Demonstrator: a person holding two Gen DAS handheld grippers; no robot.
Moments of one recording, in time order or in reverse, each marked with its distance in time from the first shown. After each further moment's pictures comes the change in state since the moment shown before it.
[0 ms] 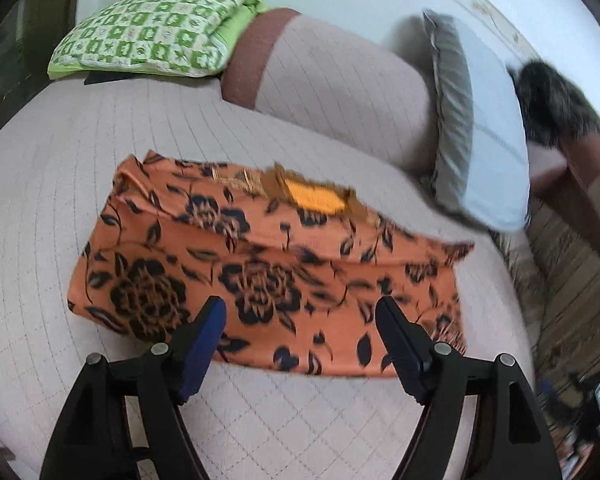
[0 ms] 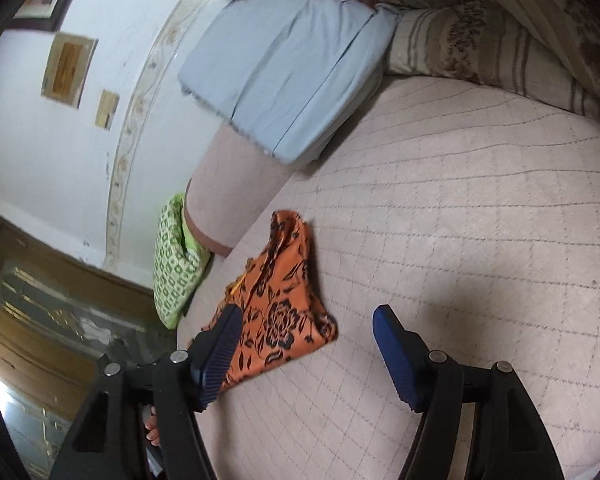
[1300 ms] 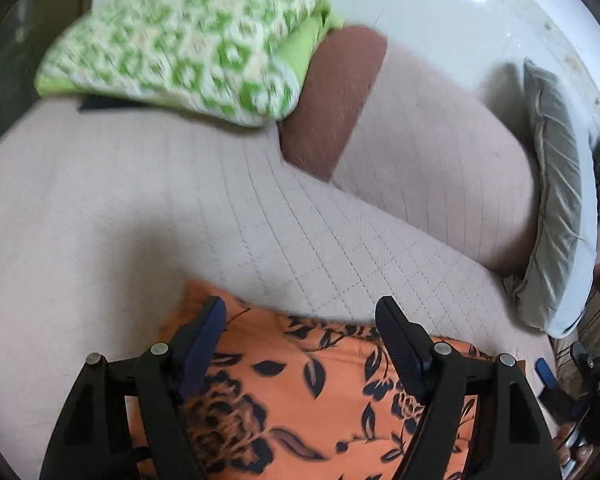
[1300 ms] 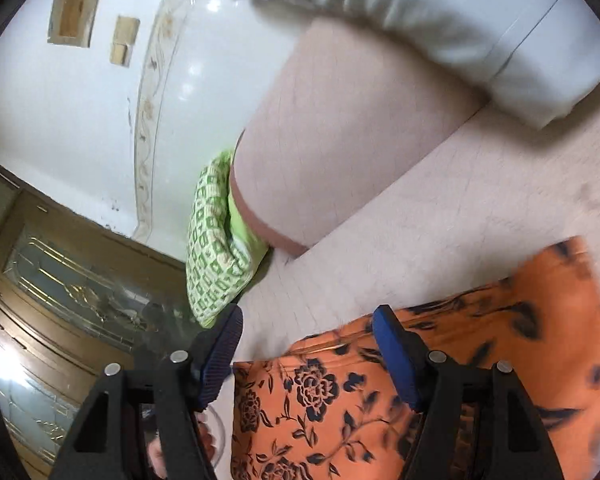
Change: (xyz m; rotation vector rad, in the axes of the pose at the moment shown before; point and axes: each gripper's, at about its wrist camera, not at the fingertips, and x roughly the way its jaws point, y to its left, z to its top) left arm 0.103 0.111 0.168 -0.086 -0.067 0.091; right arm 0.314 0.124 0.060 -0.107 0.100 0.211
